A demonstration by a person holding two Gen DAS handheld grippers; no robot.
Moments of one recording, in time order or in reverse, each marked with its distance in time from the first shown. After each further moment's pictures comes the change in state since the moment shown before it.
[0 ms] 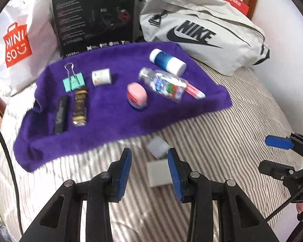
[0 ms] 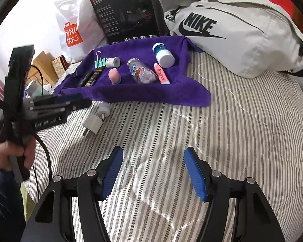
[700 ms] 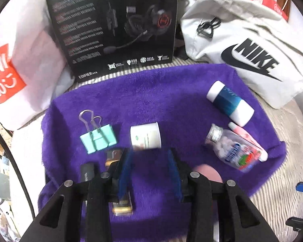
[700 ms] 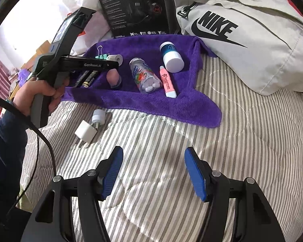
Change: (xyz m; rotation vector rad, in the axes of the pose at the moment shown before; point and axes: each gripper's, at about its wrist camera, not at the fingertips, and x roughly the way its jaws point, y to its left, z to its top) left arm 0.058 0.064 0.102 -0.012 0.006 0.142; right arm 0.031 -0.001 0.036 -0.089 0.044 0.023
